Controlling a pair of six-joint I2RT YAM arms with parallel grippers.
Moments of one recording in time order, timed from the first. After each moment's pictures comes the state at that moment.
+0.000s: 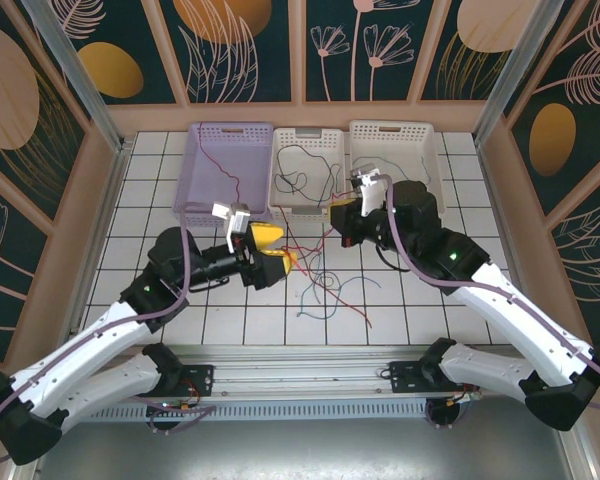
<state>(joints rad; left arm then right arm) -0.76 0.83 0.74 0.11 0.51 -0.57 0.77 1.02 1.13 -0.47 -0.10 0.31</state>
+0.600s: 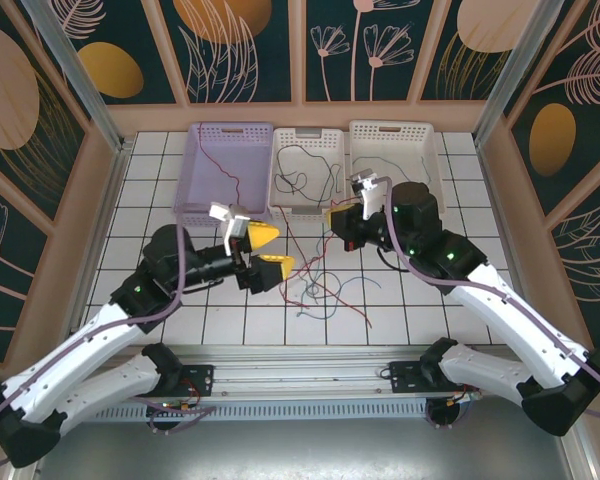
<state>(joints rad) -0.76 0.84 0.78 -0.02 0.52 -0.46 0.70 1.00 1.06 -0.41 -0.28 0.31</state>
